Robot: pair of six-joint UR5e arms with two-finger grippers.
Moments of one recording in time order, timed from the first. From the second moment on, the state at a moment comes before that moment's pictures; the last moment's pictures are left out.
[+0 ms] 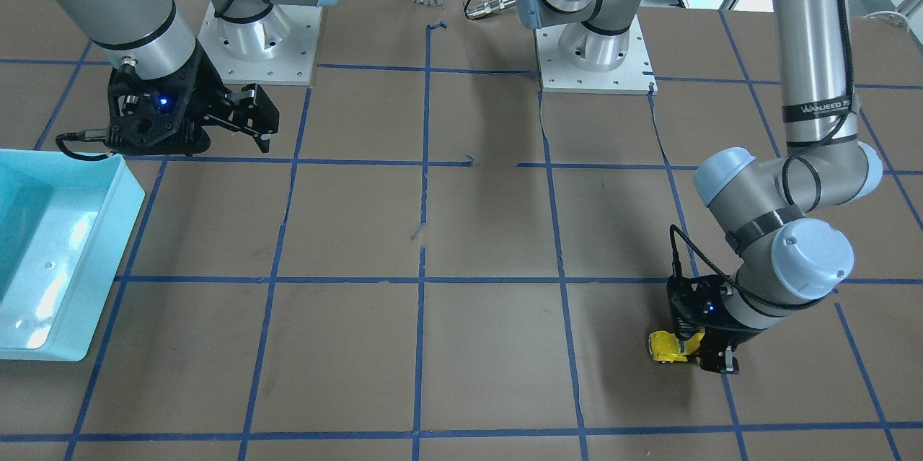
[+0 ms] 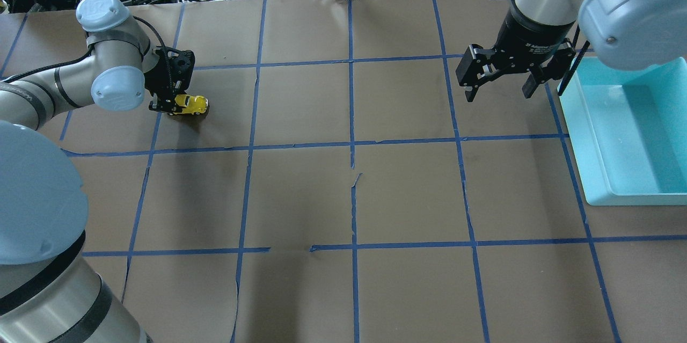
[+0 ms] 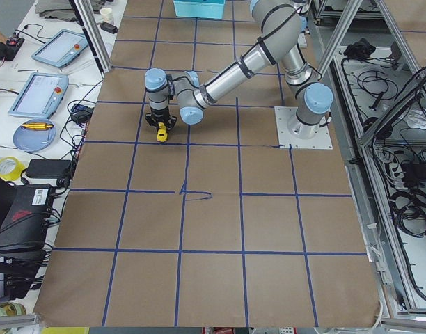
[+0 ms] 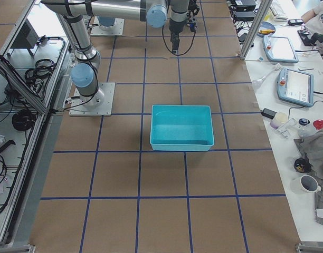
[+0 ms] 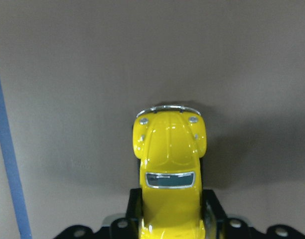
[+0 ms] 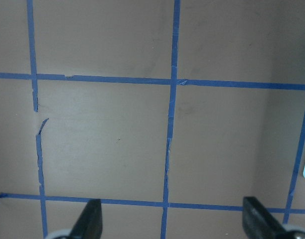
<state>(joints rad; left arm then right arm) -1.30 -2.15 -1.64 -0.87 1.59 1.92 1.56 -1.53 1.62 -1.60 -1.54 -0.06</state>
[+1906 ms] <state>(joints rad) -1.29 -2.15 -1.63 -0.87 1.60 1.92 1.56 -1.53 1.62 -1.60 -1.54 -0.07</state>
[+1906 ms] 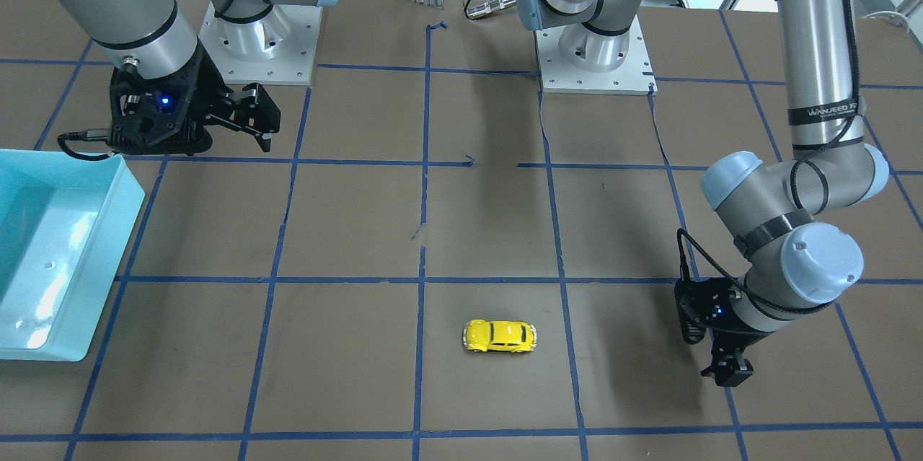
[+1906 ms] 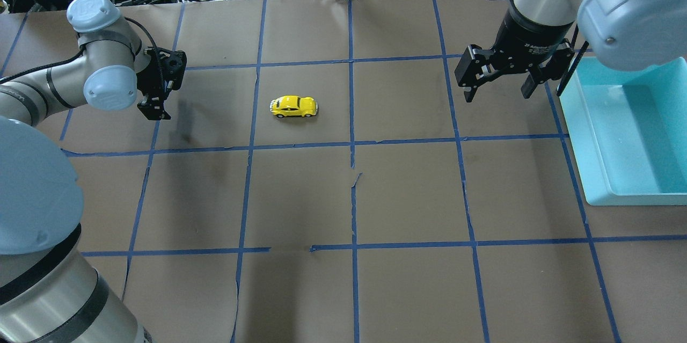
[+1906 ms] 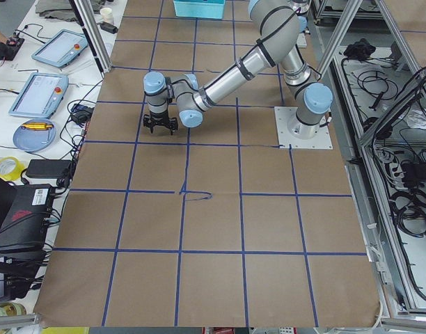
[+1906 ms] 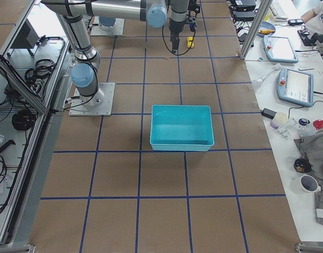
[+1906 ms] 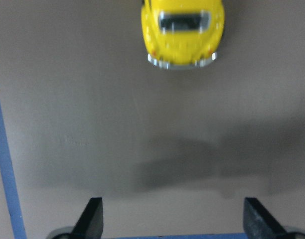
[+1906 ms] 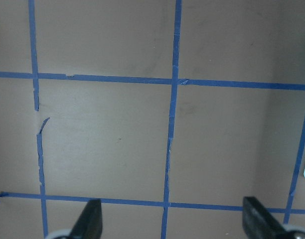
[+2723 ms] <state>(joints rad) -1.29 -2.14 -1.64 -0.87 1.60 1.89 1.55 -1.53 1.62 -1.60 -1.55 -0.09</state>
